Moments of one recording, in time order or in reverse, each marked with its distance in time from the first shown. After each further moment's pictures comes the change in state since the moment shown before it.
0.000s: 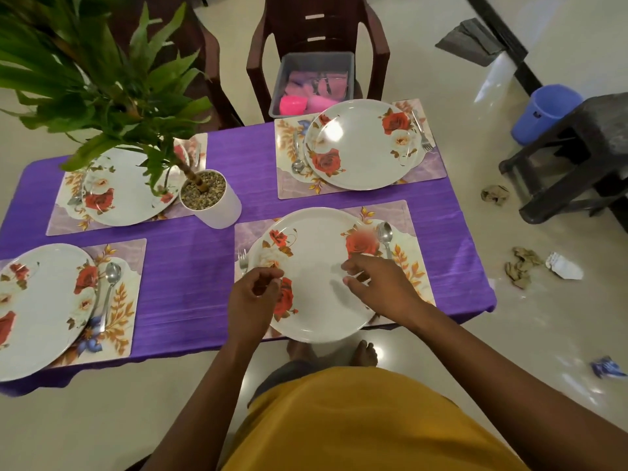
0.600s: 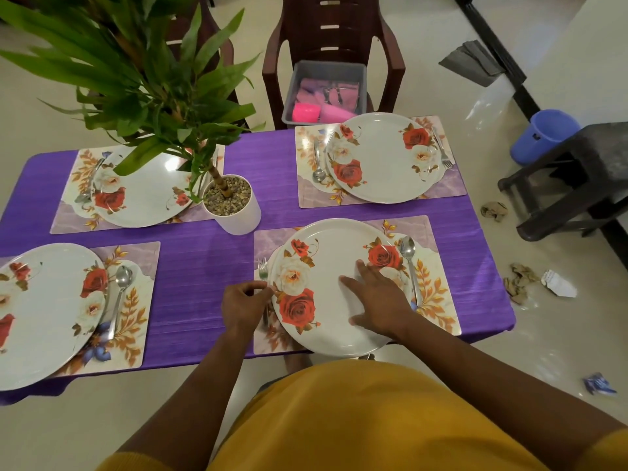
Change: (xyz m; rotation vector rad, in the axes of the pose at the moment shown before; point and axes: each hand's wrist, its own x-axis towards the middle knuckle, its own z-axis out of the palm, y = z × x) left_hand 0.074 -0.074 -0.032 0.020 0.030 -0.262; right_hand 0.038 -0.007 0.056 -0.586 -0.290 0.022
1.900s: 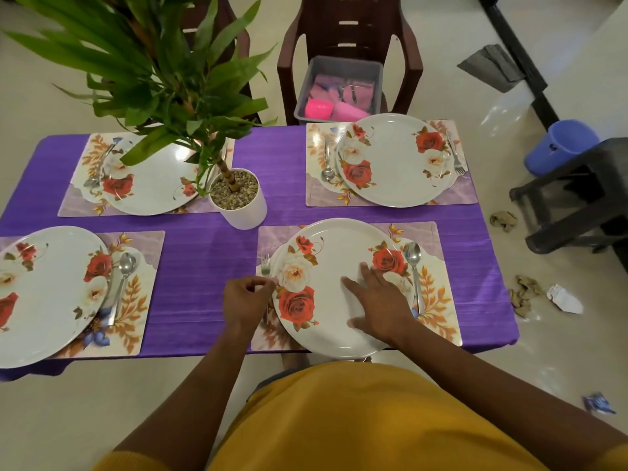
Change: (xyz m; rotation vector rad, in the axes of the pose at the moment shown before) left_hand -0.003 0.001 0.005 -0.001 0.050 0.053; right_hand 0.004 0.001 0.002 -0.054 -0.010 -0.002
